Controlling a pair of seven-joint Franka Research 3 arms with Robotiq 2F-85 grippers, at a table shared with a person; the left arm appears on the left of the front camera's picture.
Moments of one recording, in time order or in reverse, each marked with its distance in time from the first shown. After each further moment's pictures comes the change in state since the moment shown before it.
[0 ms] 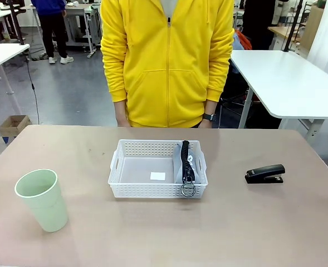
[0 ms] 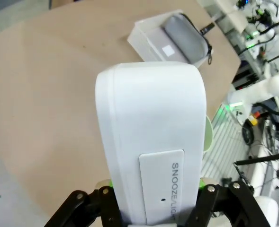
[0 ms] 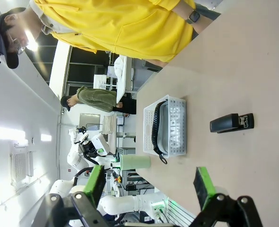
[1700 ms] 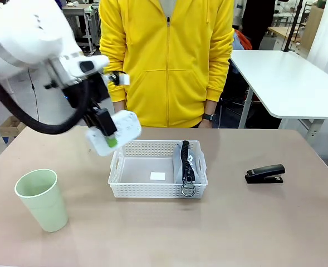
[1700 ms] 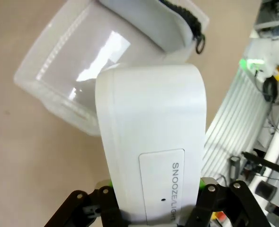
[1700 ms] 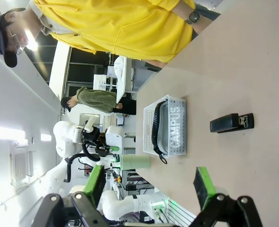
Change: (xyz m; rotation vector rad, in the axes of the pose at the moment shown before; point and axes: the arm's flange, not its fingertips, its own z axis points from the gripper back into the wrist) left arm 0.192 -0.175 -0.311 0.101 0.562 -0.201; right arm 0.000 0.000 0.000 -0.001 0.000 0.000
